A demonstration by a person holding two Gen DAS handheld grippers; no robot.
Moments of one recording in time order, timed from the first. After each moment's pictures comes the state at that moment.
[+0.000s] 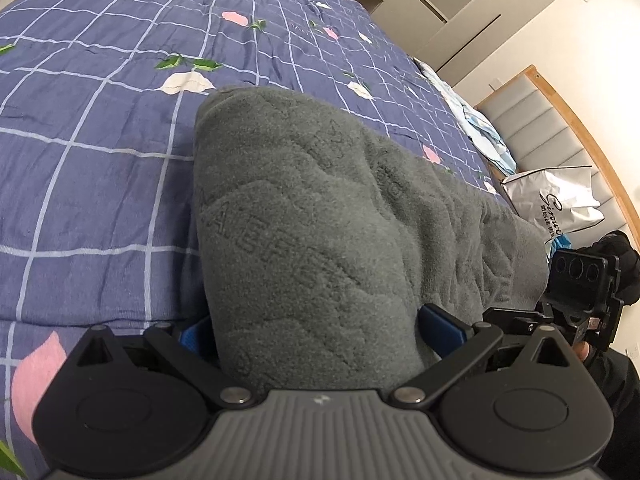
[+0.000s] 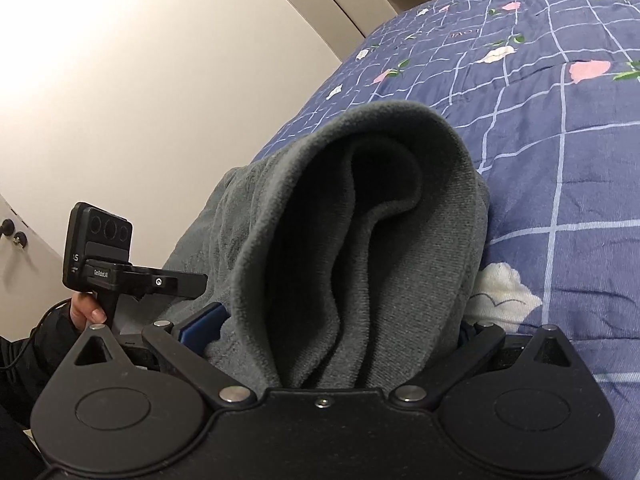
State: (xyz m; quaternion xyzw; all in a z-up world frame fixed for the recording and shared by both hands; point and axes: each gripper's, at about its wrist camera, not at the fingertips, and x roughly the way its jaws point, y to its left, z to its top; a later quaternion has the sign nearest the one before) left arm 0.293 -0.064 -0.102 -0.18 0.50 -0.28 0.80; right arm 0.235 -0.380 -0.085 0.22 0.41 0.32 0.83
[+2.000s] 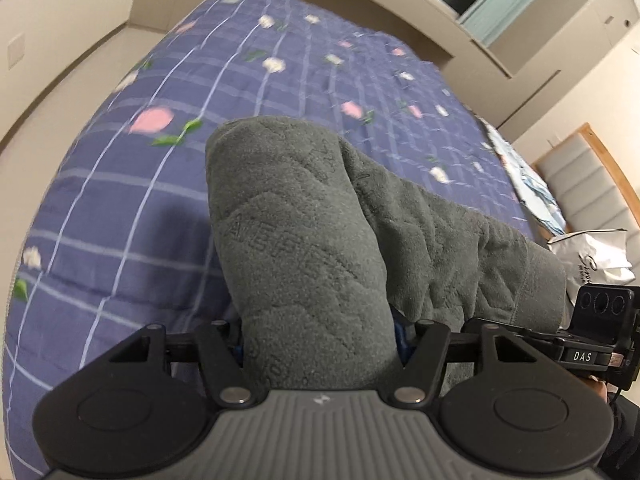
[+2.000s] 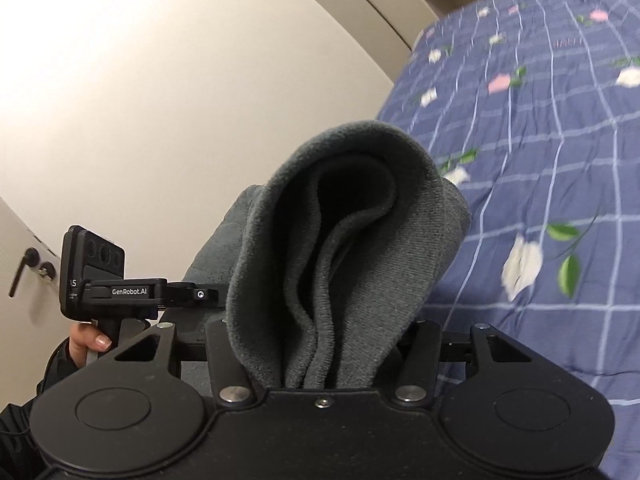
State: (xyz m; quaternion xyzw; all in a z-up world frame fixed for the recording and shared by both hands) left arm 0.266 0.082 -0.019 -0.20 0.49 -0.16 0.83; right arm 0.271 -0.218 -0.020 0.25 0.41 0.33 0.81
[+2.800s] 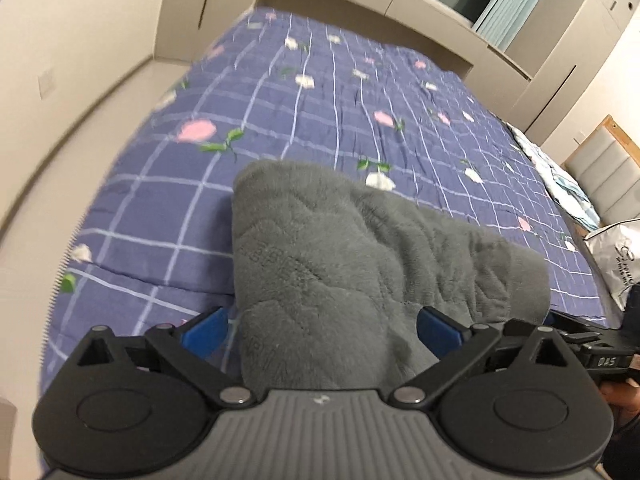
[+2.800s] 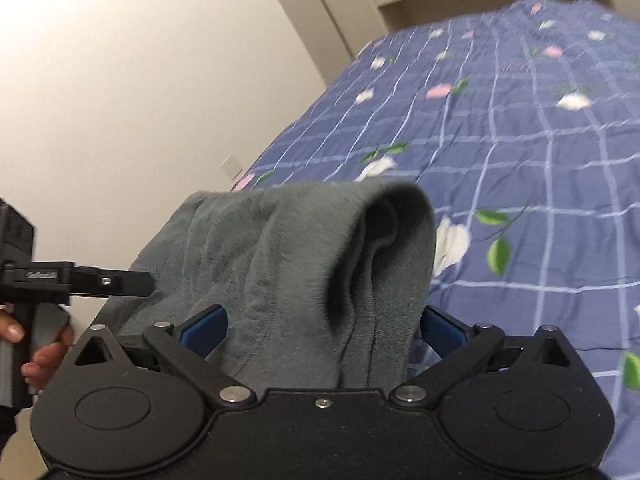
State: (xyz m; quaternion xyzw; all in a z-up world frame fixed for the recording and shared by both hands) left arm 0.227 0.085 -0.020 -0.13 0.45 -0.11 0.88; right arm 0.238 -0.200 -0.040 0.14 0.40 0.22 0.88
